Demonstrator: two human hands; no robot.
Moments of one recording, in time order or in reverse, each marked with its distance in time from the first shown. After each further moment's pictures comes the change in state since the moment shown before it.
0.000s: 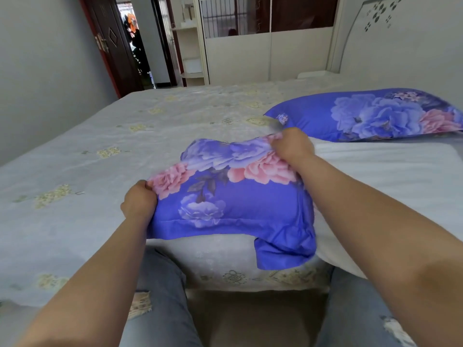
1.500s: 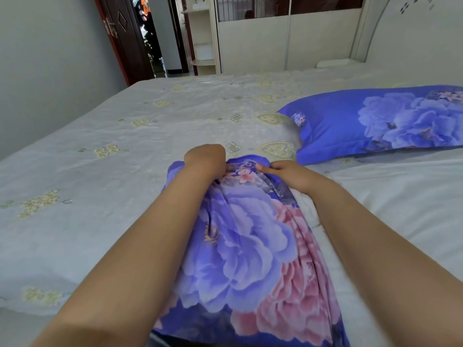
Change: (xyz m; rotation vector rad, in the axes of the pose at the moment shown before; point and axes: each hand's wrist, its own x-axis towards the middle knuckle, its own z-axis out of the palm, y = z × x) left_hand 0.015 0.202 0.008 0.562 -0.354 0.471; right_hand 0.055 0.024 0.047 0.370 -0.523 -0.152
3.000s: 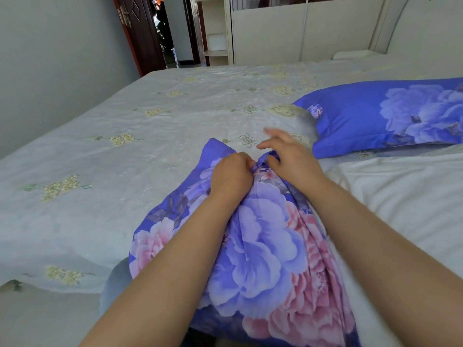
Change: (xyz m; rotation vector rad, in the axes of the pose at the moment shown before) left_hand -0.055 0.014 0.035 -0.557 0.227 0.016; right_hand -0.016 -0.028 0.035 -0.452 0.416 -0.480
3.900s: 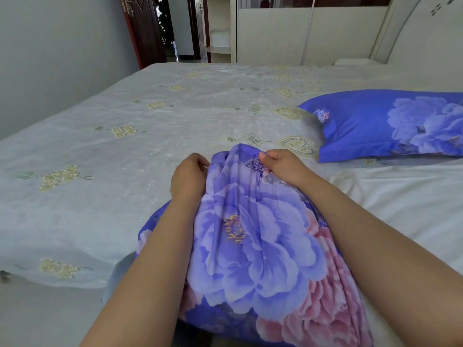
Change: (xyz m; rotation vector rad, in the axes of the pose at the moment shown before) left_hand 0.009 -0.110 -0.020 -0.208 0.174 -0.295; right_hand 0.028 -0.015 0.037 0.343 -0.297 0.342
